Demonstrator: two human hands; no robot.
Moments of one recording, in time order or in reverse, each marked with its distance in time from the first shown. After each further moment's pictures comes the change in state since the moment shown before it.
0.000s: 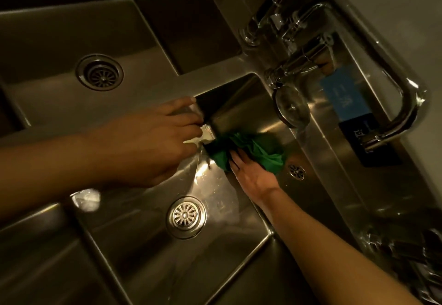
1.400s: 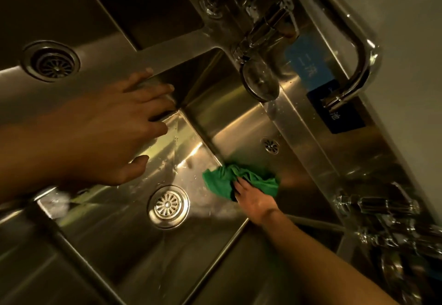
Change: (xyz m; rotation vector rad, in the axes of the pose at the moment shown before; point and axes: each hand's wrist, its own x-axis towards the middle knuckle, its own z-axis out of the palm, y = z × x) left_hand 0.003 -0.002 0.010 -0.002 0.014 -0.037; right_hand -0.078 -0.036 0.101 -0.086 -0.351 -0.168
